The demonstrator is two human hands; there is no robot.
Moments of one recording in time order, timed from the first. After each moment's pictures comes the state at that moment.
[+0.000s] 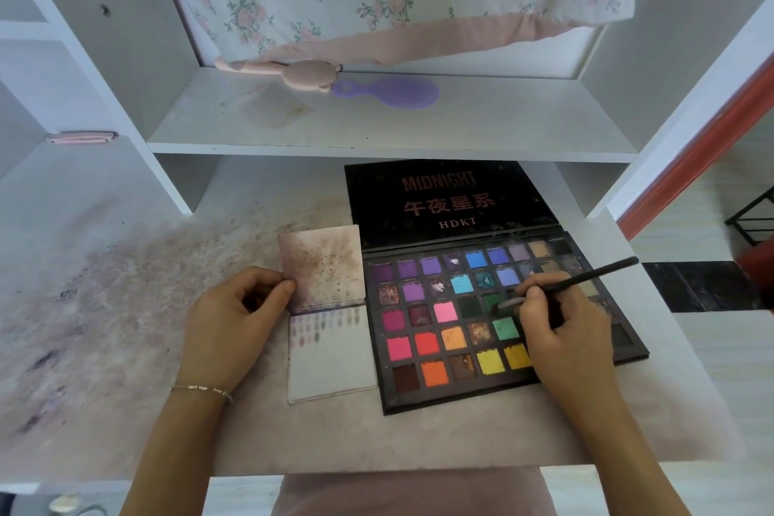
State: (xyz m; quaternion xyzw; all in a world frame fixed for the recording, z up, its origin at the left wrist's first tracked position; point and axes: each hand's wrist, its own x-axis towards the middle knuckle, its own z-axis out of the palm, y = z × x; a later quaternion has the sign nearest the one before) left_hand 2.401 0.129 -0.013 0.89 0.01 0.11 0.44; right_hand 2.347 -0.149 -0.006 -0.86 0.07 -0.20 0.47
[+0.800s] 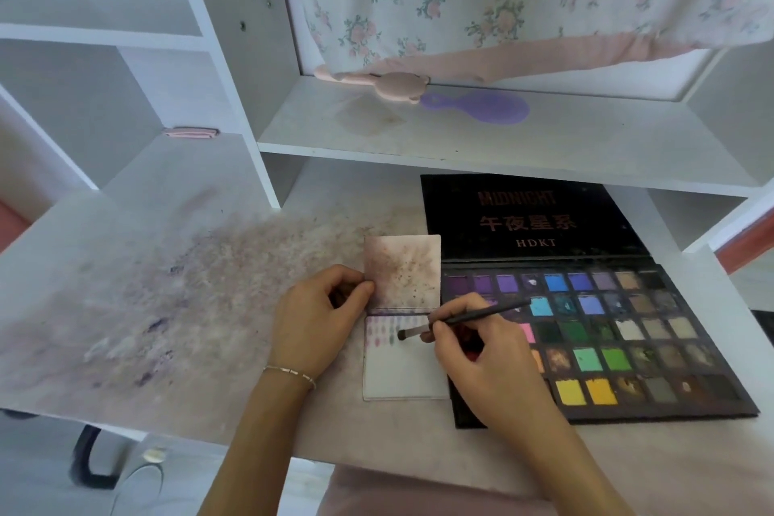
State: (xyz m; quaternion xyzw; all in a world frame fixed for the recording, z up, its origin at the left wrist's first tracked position) left_hand 2.402 0.131 -0.016 0.89 0.01 0.10 0.45; right_hand 2.363 -0.047 0.000 -0.85 -0.08 0.00 0.52
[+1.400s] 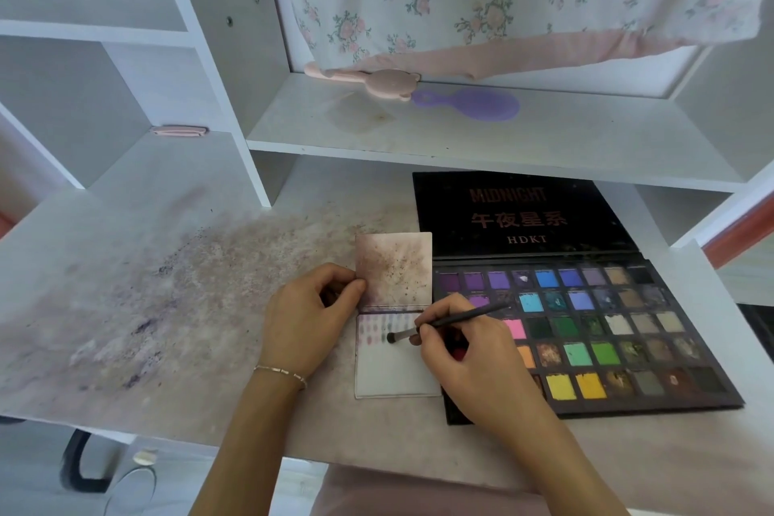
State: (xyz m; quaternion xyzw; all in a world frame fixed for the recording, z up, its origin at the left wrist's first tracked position) left_hand 2.403 0.132 -0.016 0.89 0.00 0.11 0.45; right_hand 2.364 -0.046 -0.001 -0.87 -0.09 0.02 0.49
